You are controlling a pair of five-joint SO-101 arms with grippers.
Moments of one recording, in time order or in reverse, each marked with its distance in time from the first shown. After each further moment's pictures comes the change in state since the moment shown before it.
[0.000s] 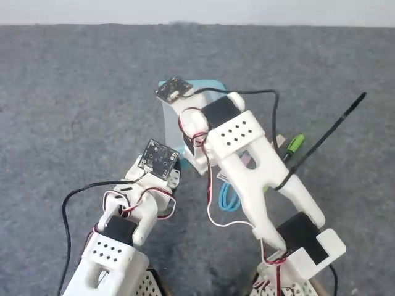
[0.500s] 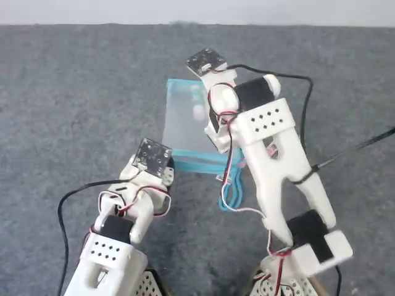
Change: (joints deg) left arm -3.7 -0.1 0.1 -0.1 -0.4; right arm 9.7 -2.2 -7.9 5.5 1.1
